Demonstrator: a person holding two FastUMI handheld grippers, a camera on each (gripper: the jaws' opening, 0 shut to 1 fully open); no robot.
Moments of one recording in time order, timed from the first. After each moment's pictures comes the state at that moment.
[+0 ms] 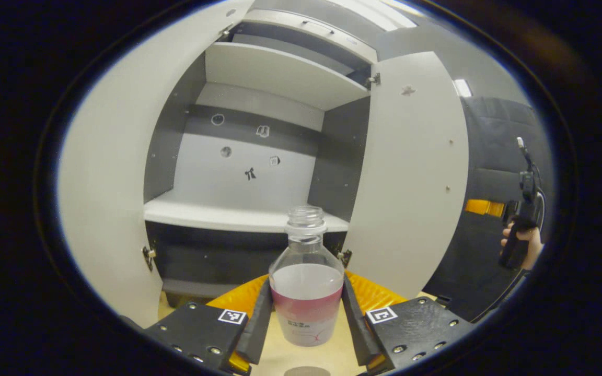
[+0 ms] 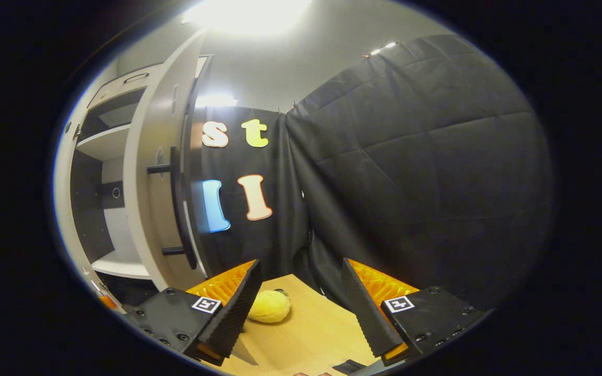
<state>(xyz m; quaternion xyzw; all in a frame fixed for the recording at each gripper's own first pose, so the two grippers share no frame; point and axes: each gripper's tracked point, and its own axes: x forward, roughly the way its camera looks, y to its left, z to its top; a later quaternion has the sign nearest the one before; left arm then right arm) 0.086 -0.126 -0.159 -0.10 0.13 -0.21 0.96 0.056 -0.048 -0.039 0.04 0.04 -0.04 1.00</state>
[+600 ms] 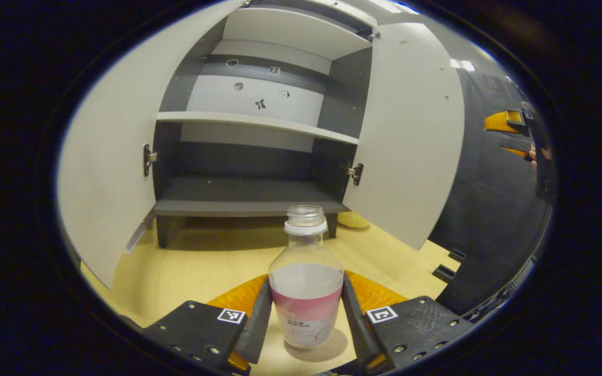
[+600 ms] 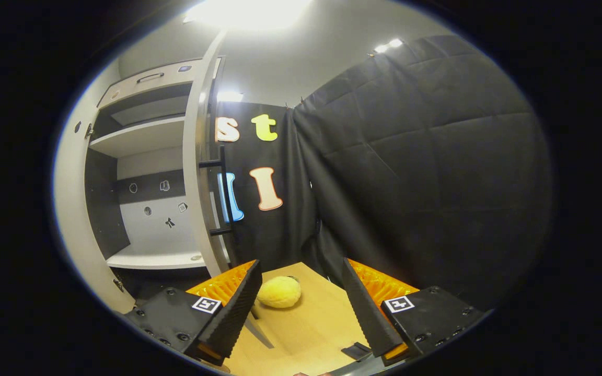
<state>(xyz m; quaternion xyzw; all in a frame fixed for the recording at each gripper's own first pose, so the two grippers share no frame) 0.022 -0.137 -0.312 -0.09 0.22 -0.21 0.95 -0.001 -0.021 -0.041 0.04 0.06 -0.04 1.00</state>
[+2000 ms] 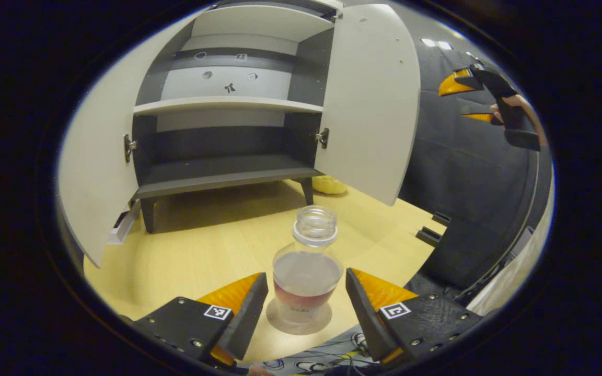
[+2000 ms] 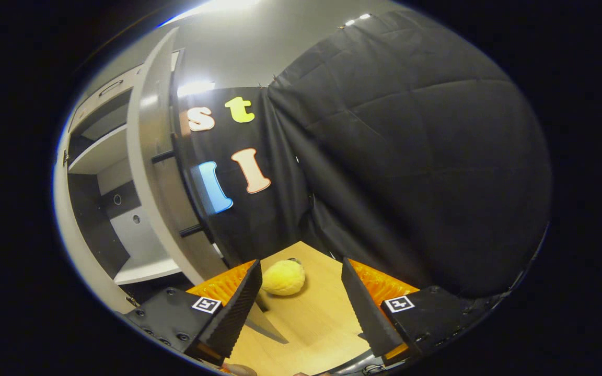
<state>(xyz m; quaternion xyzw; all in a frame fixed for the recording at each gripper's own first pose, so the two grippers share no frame) -0.045 -0.156 -0.314 -0.02 0.27 -0.27 0.92 0.040 -0.036 -0.074 0.13 0.15 -0.06 0.98</state>
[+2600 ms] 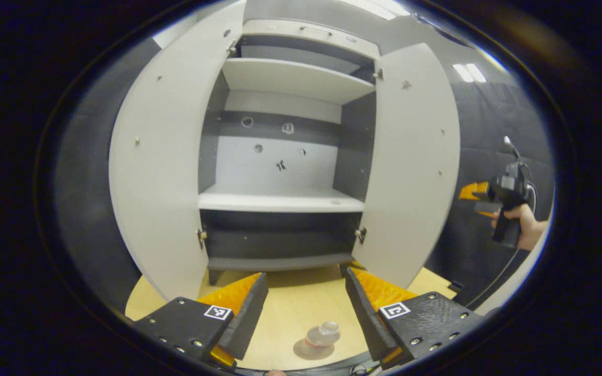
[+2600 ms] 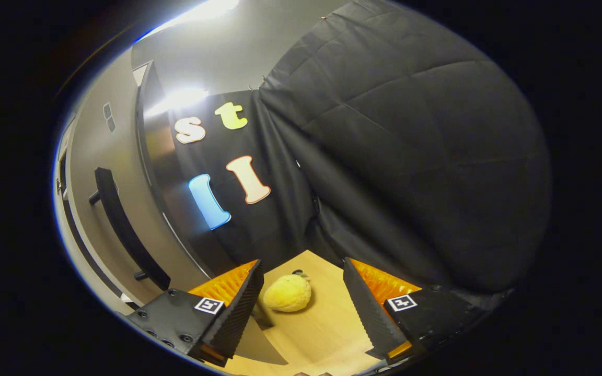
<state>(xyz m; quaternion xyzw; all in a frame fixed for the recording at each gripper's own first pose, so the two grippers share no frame) 0.023 -0.086 -0.079 -0.07 0.12 -0.08 0.99 0.117 -0.071 -0.066 0.16 0.12 -0.03 0.98</state>
